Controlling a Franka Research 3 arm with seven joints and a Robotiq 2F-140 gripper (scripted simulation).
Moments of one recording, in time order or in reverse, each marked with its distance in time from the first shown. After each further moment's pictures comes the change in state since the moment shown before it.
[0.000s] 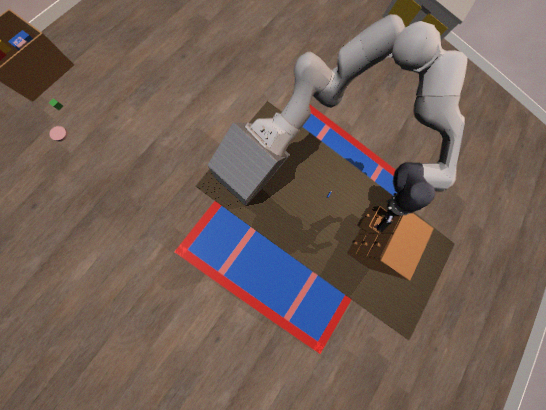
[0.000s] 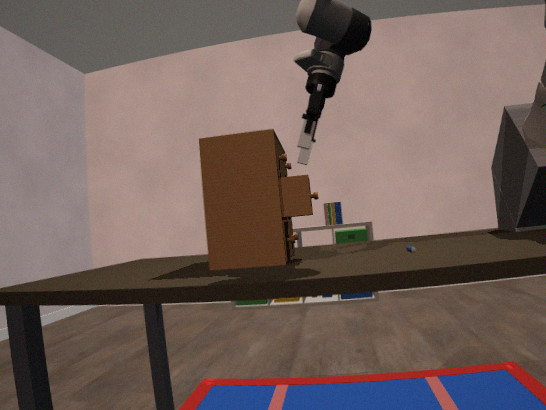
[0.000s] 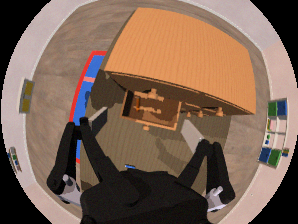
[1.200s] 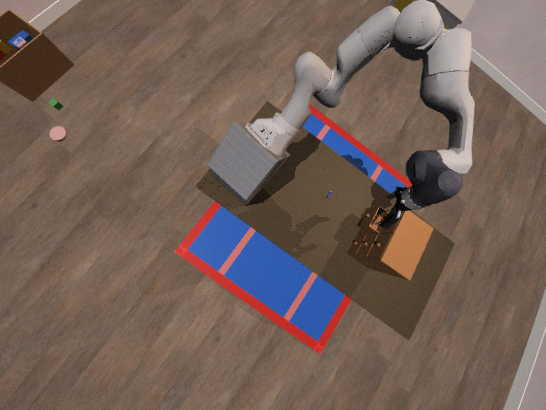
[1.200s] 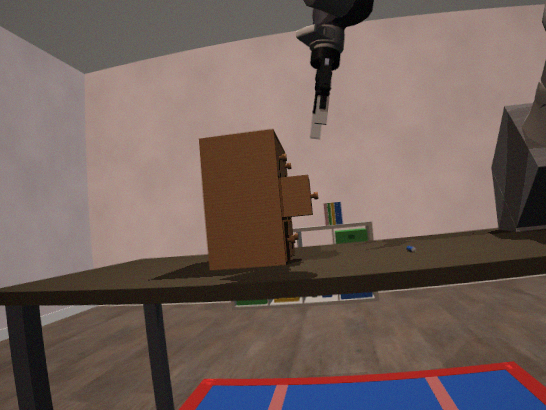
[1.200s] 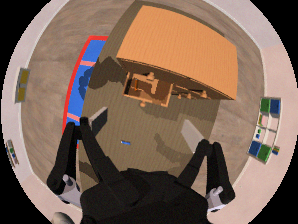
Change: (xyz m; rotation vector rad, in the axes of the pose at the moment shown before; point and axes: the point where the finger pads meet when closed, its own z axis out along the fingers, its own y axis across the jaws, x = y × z) arm -0.019 0.003 -0.071 -0.082 -0.139 -0.050
